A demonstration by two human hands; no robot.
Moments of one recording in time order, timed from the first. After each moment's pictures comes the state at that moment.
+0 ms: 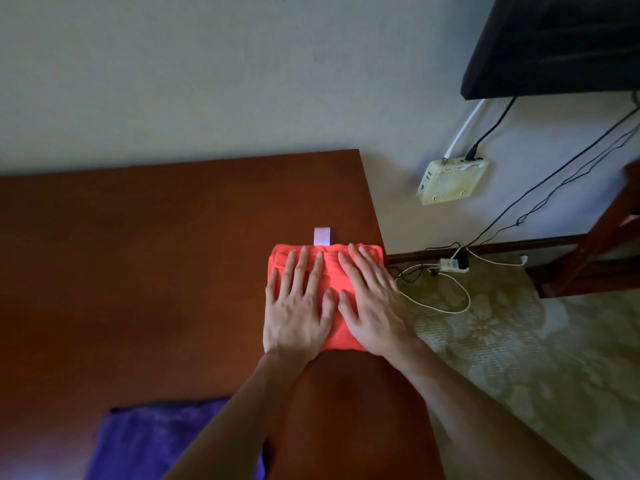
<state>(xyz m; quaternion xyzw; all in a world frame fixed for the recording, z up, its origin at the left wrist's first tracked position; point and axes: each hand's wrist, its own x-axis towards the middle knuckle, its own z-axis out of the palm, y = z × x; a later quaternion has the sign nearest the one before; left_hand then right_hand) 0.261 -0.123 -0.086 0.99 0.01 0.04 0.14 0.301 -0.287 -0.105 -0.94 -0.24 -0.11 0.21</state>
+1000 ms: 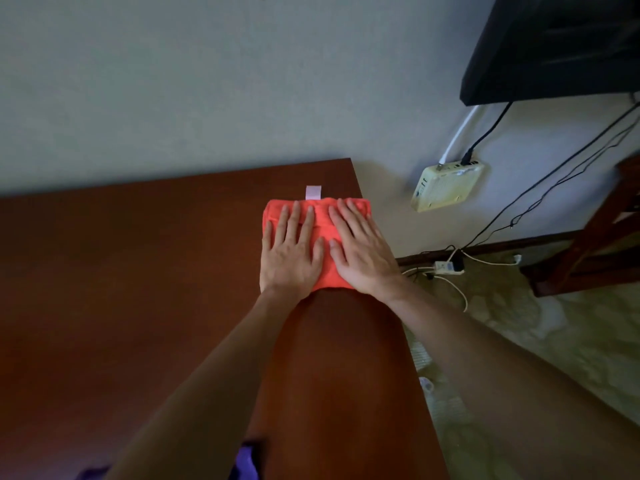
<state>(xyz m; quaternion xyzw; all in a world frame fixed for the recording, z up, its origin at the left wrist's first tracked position) 0.391 -0.101 -0.085 0.99 -0.01 0.02 0.10 0.427 -0.266 -0.106 -0.95 -0.25 -0.12 0.17</state>
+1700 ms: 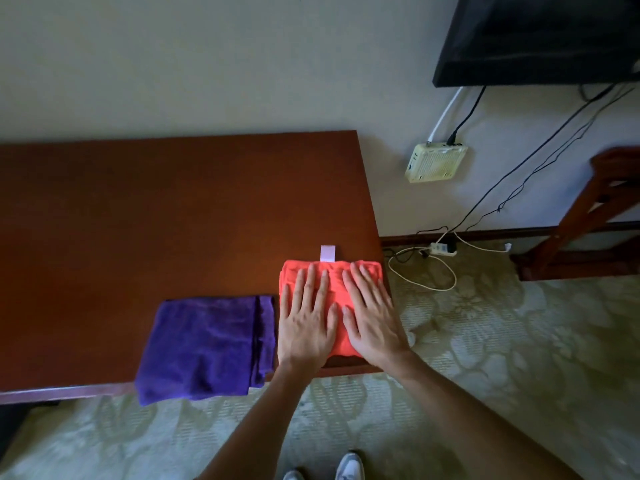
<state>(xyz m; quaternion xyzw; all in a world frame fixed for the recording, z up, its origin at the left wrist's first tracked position) 0.102 -0.166 -0.091 0.99 0.02 0.04 0.13 0.144 -0.326 -0.102 -0.94 -0.26 -0.08 0.19</state>
